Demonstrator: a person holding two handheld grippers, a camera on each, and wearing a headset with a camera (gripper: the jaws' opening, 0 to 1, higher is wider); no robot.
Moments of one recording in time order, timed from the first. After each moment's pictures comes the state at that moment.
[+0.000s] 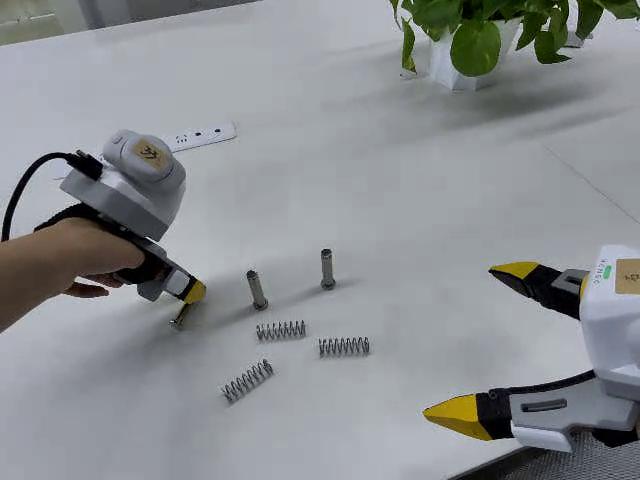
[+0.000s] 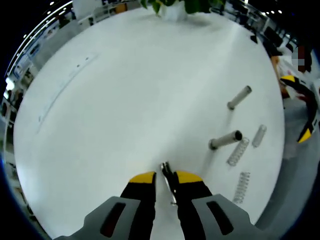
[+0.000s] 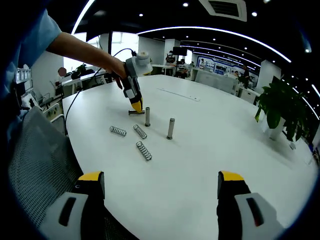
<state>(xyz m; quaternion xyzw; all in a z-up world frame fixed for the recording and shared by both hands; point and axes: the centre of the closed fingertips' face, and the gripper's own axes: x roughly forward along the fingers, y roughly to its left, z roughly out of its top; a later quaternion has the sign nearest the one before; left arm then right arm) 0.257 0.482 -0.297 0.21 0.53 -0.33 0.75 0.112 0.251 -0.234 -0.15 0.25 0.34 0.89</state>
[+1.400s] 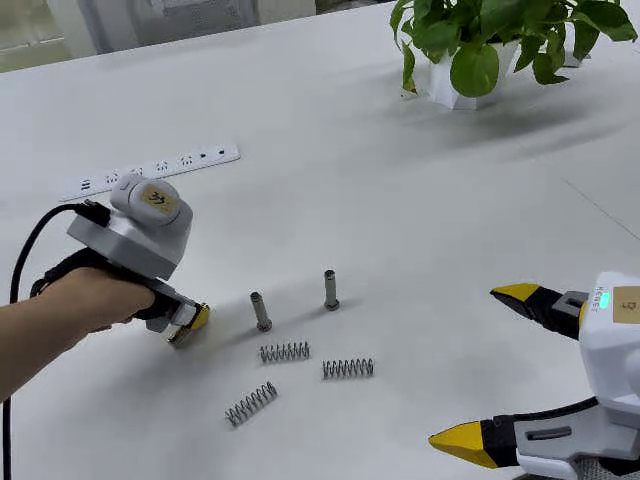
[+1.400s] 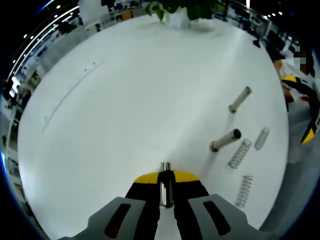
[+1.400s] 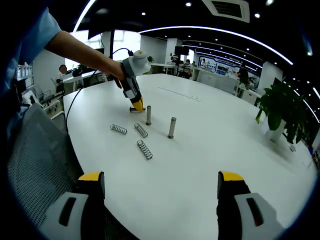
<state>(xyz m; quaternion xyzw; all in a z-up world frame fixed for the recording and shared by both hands) 0.255 0.482 -0.291 0.20 0.50 -0.32 0.78 0.110 0.251 -0.236 -0.16 0.25 0.35 0.89</state>
